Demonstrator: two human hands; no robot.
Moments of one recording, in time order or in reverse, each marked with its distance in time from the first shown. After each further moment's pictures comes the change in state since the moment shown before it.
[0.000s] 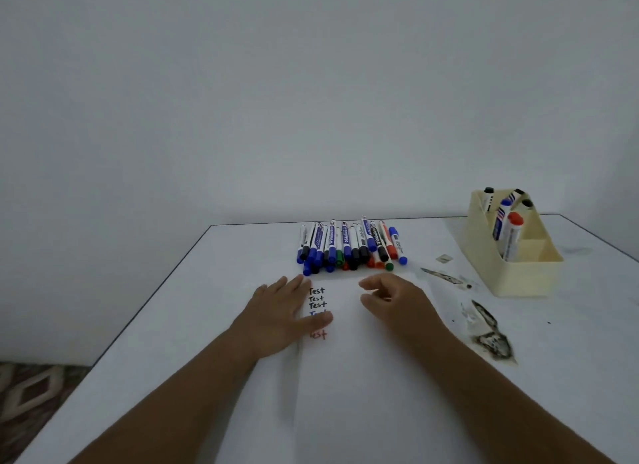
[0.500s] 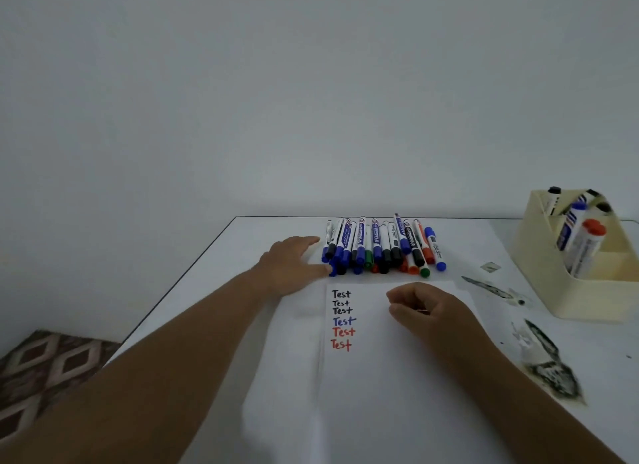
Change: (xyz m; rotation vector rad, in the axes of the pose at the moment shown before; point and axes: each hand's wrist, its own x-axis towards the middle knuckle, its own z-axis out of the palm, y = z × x) left_hand 0.067 -0.041 -0.041 -0.224 0.143 -0.226; right_hand 0.012 0.012 0.002 0.037 -0.067 -0.022
